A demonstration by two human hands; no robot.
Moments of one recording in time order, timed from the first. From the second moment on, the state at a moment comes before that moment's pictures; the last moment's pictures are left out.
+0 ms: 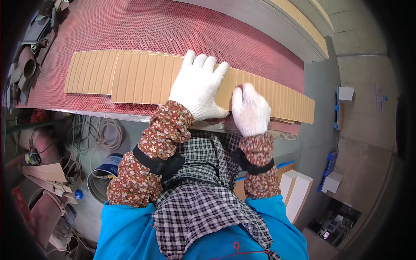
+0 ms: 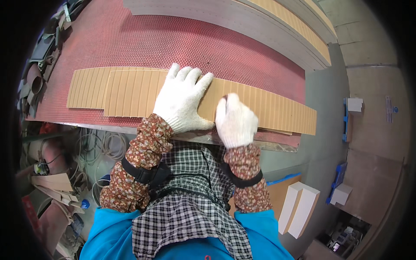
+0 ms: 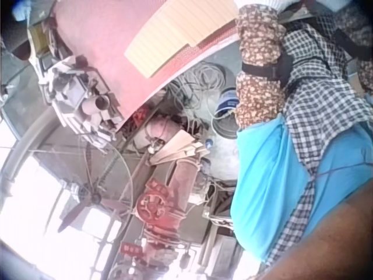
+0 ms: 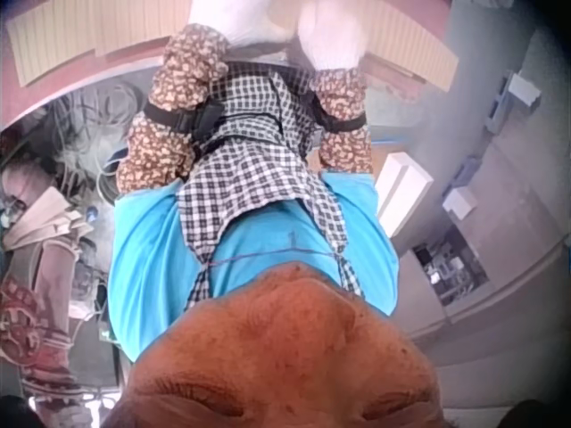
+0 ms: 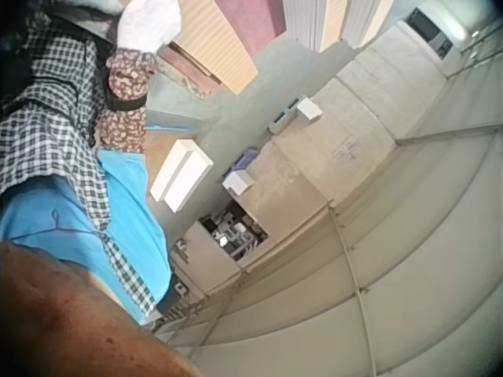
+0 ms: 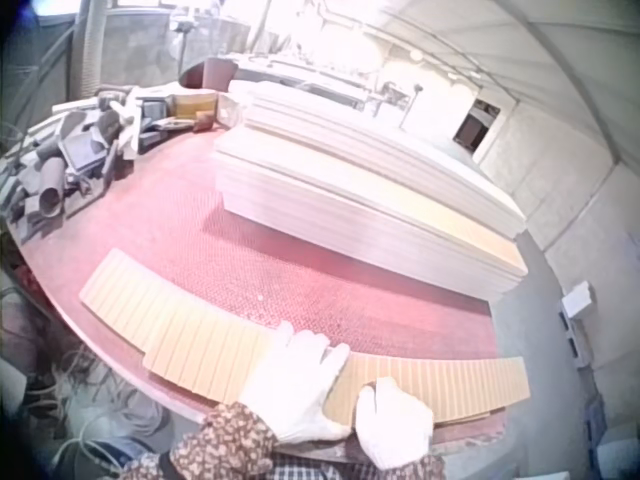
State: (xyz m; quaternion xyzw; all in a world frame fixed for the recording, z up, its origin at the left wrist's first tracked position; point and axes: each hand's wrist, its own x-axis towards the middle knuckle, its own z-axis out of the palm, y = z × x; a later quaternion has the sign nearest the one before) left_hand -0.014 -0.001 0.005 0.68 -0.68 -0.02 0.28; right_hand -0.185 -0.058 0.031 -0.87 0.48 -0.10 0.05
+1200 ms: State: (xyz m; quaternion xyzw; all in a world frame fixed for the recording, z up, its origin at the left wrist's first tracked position) left_hand -0.016 -0.001 0.005 0.68 -0.68 -0.02 0.27; right_hand -0.145 -0.121 0.035 -0.85 0.53 -0.02 0.04
